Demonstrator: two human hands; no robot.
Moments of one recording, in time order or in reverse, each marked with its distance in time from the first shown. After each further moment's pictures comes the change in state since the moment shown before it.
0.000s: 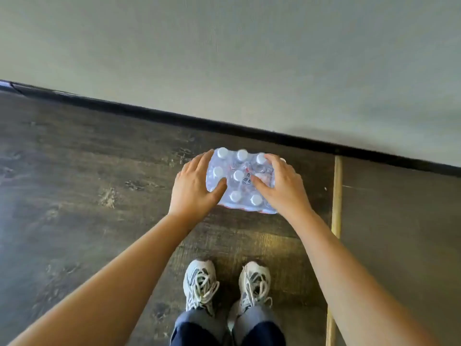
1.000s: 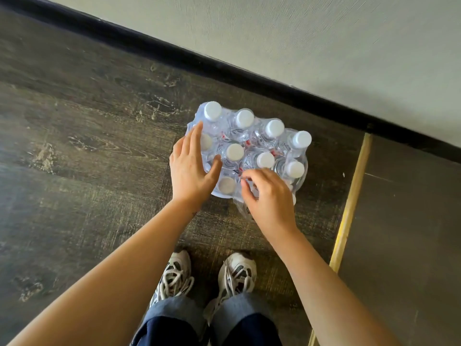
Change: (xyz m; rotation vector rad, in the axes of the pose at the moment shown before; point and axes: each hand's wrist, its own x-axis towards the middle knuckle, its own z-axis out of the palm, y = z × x) left_hand 0.057 -0.107 0.173 -0.044 0.137 -0.178; right_hand 0.040 0.101 0.134 -0.110 0.045 -0.208
